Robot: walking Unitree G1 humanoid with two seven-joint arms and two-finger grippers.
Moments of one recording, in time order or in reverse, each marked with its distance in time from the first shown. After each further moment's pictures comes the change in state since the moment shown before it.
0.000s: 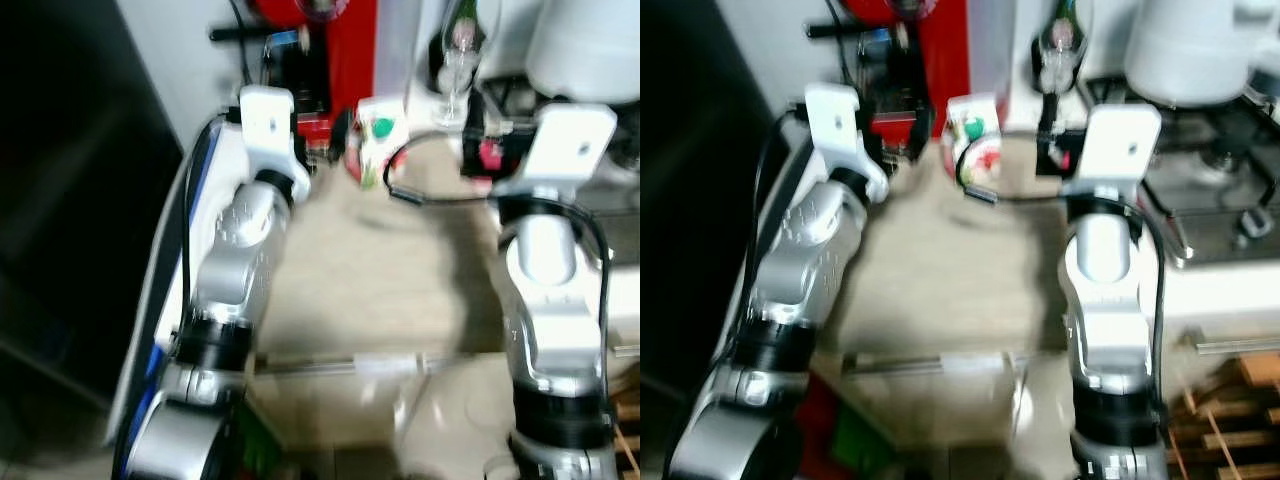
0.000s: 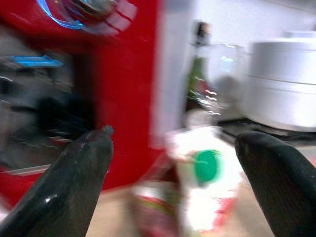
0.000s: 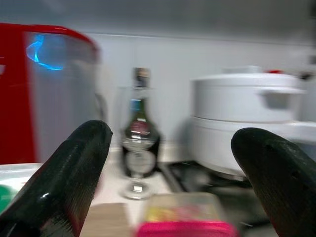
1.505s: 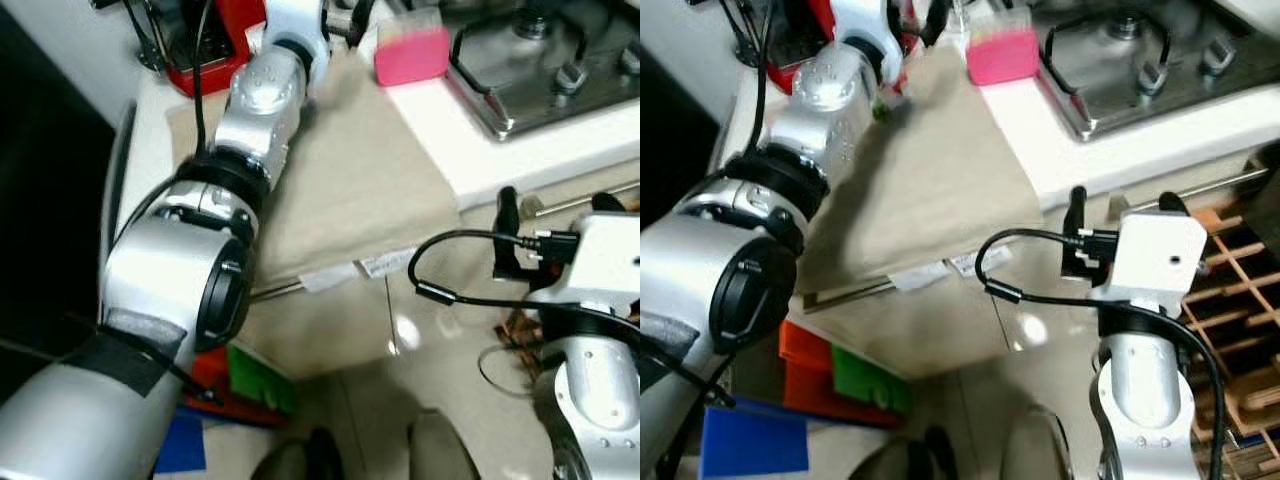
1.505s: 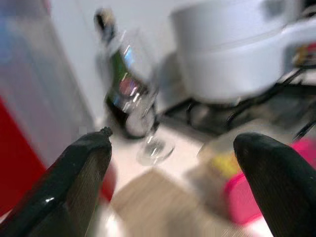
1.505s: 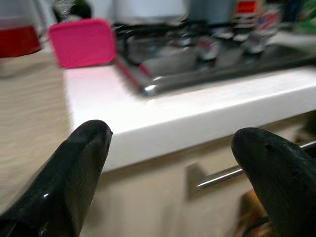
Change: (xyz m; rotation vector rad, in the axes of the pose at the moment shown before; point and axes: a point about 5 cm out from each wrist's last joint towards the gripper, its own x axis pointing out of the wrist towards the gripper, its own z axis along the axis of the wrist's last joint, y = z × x) left arm 0.081 0.029 0.073 0.304 -0.072 0.077; right arm -0.095 -0.007 0.001 -0.005 0.241 0.067
